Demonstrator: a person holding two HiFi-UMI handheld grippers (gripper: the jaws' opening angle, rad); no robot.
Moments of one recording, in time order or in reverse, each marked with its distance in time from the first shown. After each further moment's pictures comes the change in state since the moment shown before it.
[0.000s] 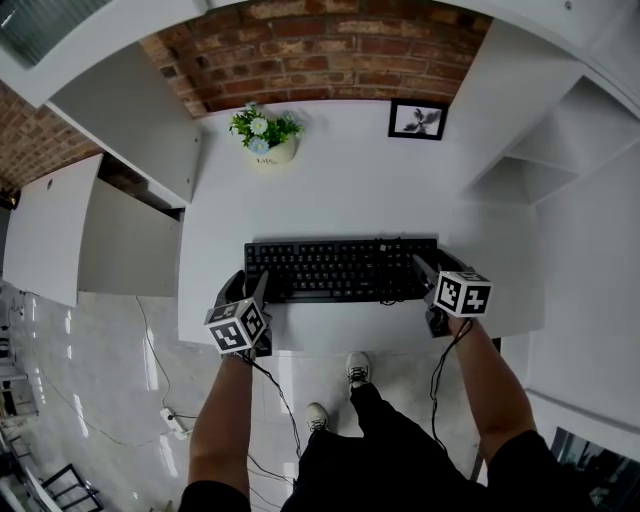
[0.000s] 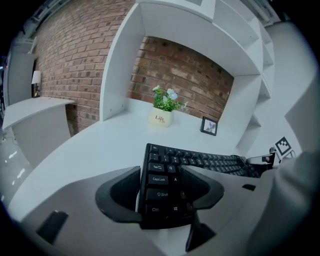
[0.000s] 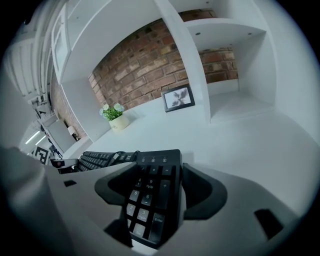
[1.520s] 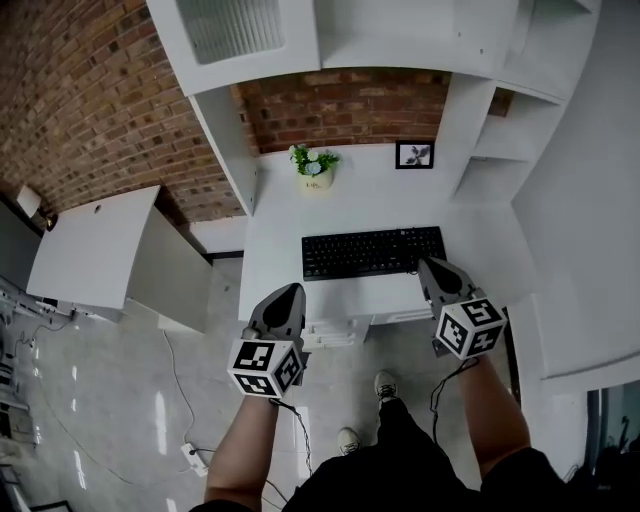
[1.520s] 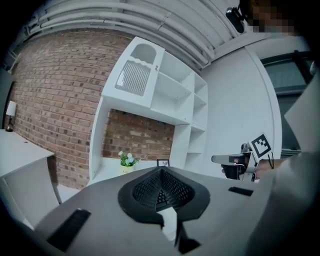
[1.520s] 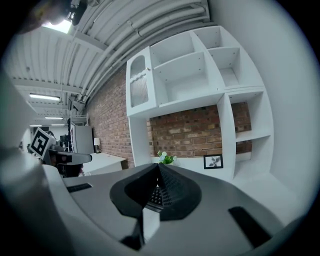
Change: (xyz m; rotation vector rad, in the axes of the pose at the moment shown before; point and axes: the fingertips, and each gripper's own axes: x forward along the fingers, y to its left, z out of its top) left arm -0.315 -0.088 0.074 0.260 -0.412 -0.336; right arm -0.260 0.268 0.014 -0.315 -0.508 0.115
